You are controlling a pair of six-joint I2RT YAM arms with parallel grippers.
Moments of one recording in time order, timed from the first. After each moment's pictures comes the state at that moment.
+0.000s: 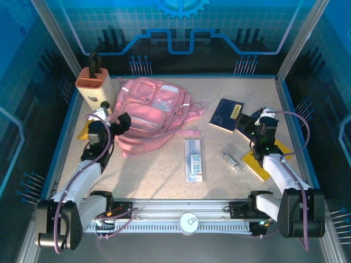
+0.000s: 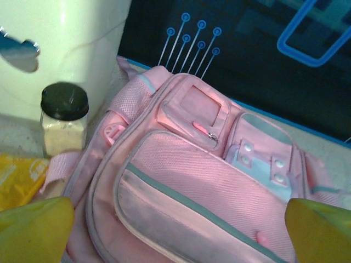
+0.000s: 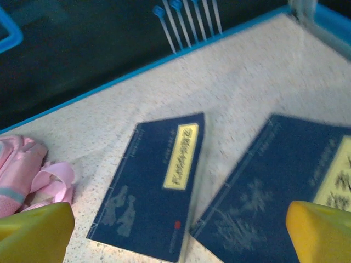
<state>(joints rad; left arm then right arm) -0.01 0.98 0.46 0.22 -0.03 -0.46 -0.04 1.10 0.51 0.16 0.04 0.42</state>
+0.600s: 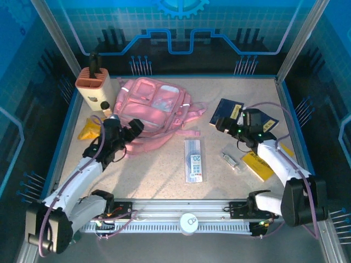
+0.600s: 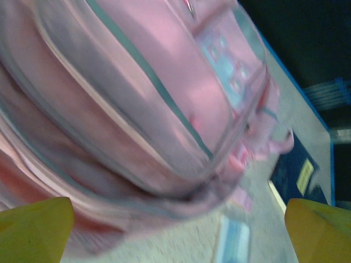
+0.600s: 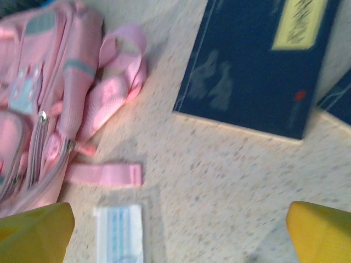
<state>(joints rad) -0.28 0.97 0.62 -0.28 0.04 -0.97 0.16 1.24 0.75 -0.31 -0.21 0.55</state>
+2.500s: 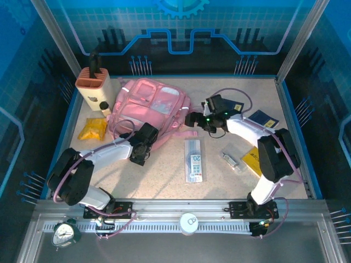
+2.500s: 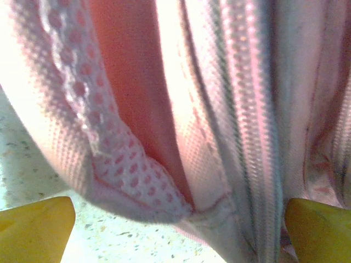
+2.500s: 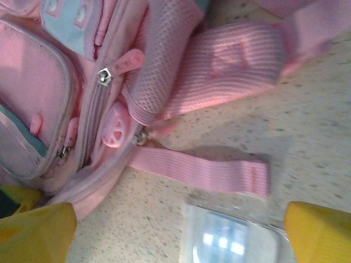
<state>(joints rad) -0.54 1.45 0.78 -0.52 -0.25 -1.74 0.43 1.74 1.17 -0.36 -0.32 0.60</state>
